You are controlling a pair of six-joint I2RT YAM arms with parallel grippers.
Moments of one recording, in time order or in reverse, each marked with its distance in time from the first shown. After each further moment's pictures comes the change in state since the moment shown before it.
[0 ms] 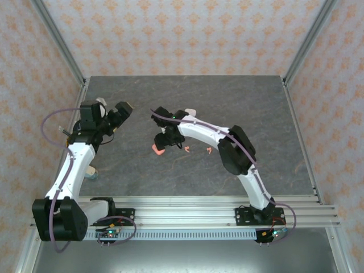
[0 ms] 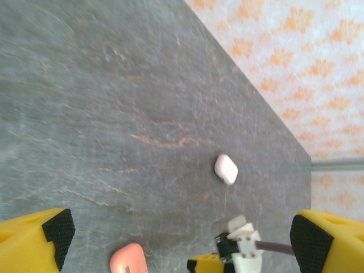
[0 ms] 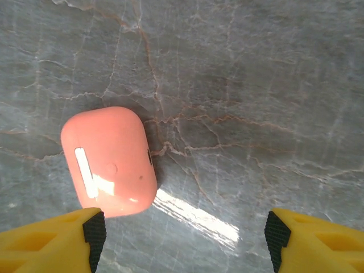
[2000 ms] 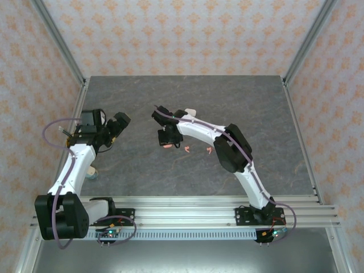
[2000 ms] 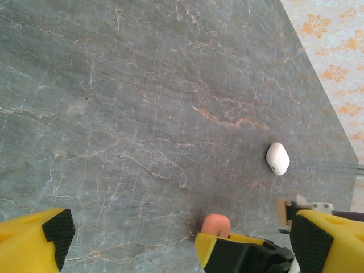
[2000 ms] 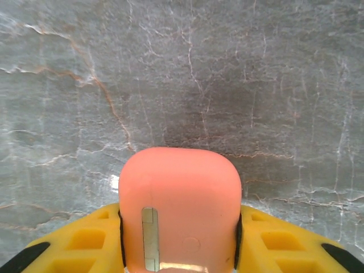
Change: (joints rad) left arm 0.035 0.035 -0.090 -0.068 0.006 0.000; right arm -0.038 0.027 -0.016 0.086 -0.040 0.214
